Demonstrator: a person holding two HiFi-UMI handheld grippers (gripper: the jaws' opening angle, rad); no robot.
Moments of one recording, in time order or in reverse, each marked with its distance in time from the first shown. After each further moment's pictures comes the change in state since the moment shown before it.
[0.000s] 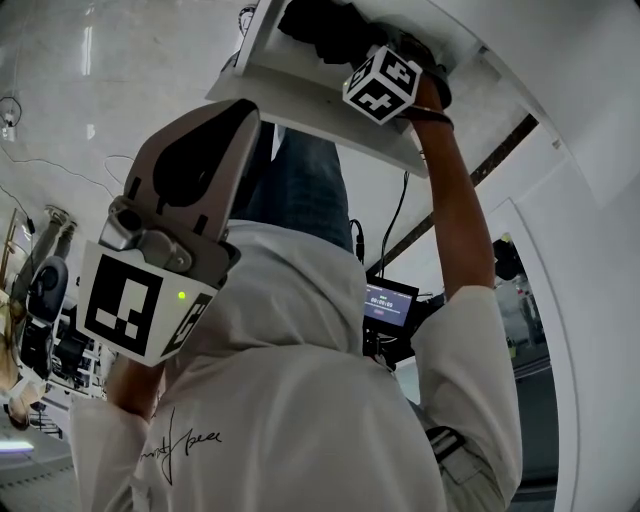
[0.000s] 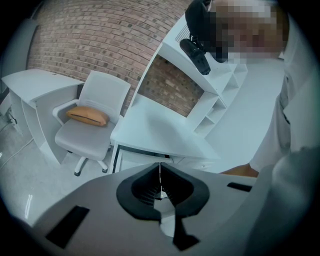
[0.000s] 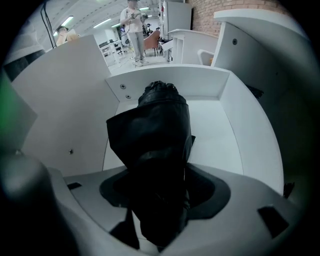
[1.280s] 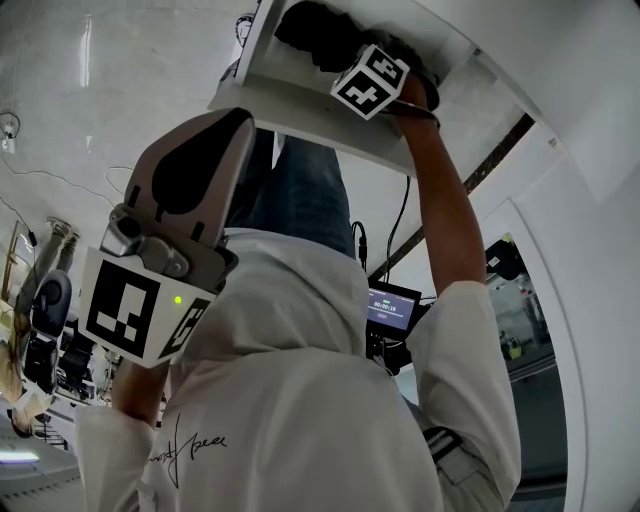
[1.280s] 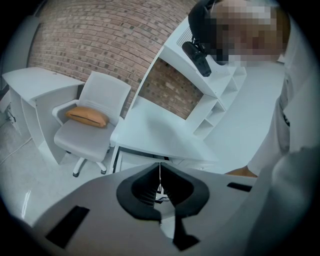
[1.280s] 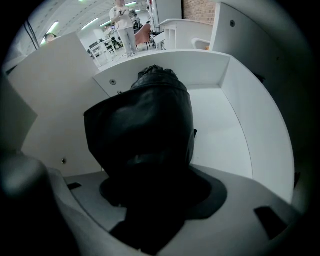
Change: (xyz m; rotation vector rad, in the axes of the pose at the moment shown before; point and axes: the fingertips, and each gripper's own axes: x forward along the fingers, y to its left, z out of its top) left arm -0.004 0.006 0.003 -0.007 -0.023 -0.015; right arm 0.017 0.000 -0.002 0.087 0.073 0.023
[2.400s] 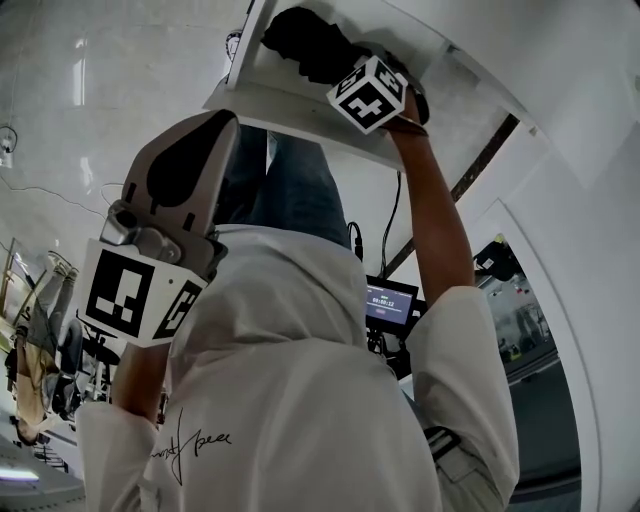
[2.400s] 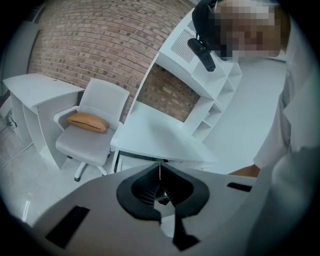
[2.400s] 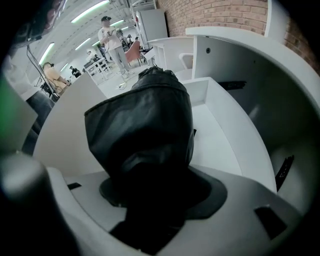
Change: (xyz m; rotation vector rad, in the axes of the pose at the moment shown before) left arm -0.015 0.001 -0.004 0.028 -0.042 0.007; right arm -0.047 0.012 0.013 0.136 -0.123 0.045
